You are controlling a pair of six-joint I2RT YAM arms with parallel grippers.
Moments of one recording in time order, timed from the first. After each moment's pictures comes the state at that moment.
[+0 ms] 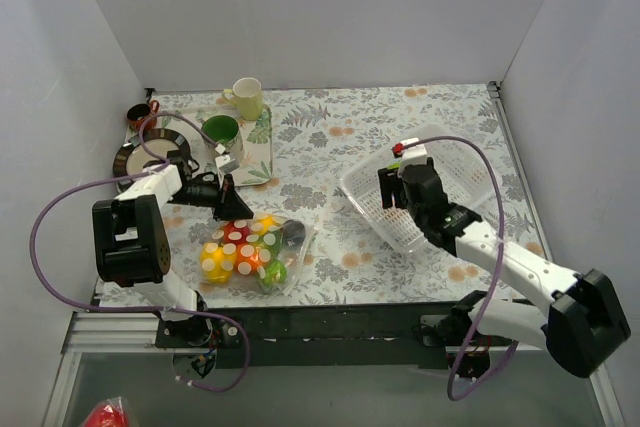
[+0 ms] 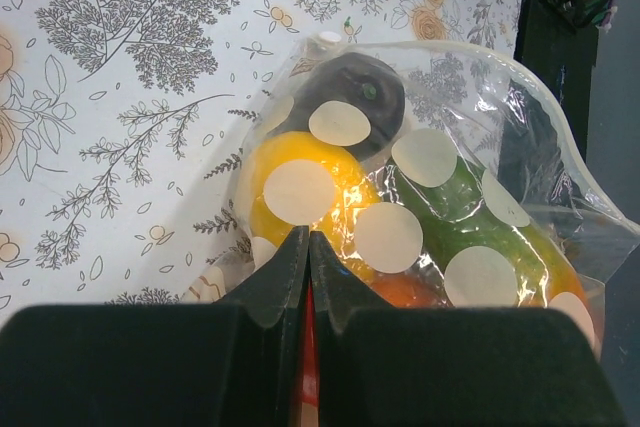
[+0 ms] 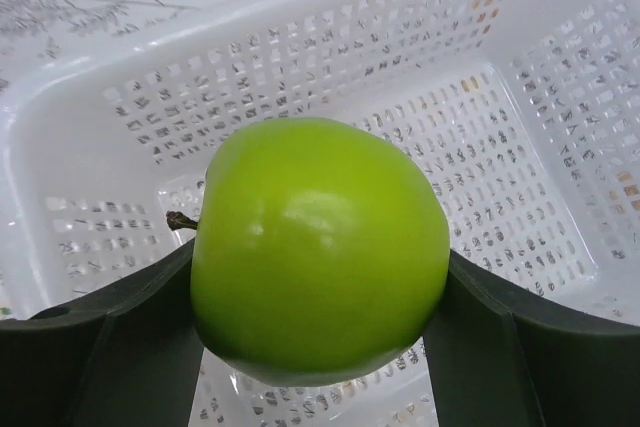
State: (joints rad) left arm 0.12 1.63 0.99 -0.94 1.14 1.05; right arm 0.66 1.07 0.63 -0.03 0.40 0.10
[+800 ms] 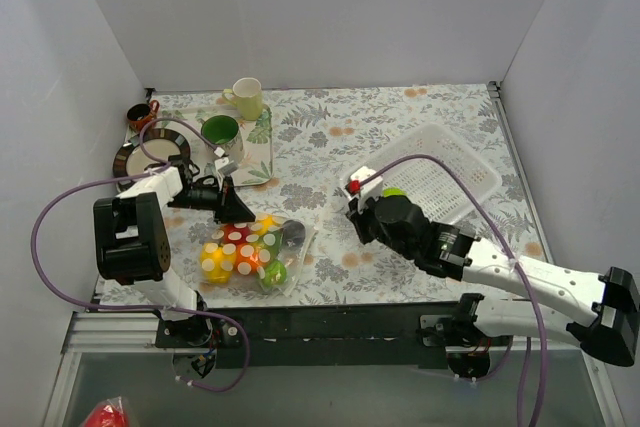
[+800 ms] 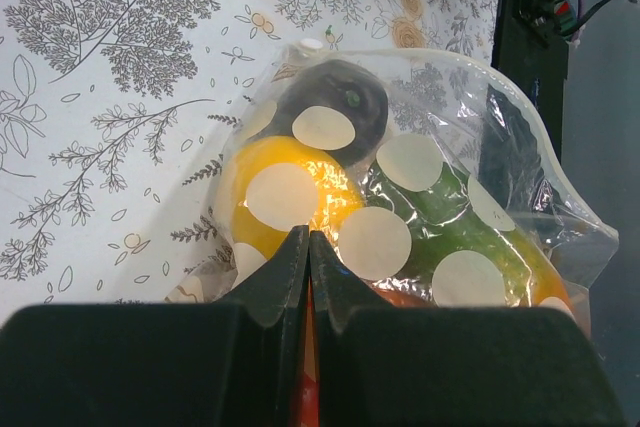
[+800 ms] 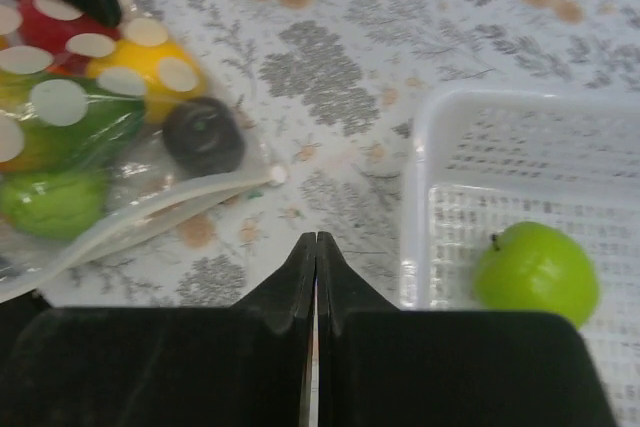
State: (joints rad) left arm 0.12 1.65 0.96 -0.94 1.19 1.05; right arm 1.06 0.99 0.79 -0.23 0.34 0.11
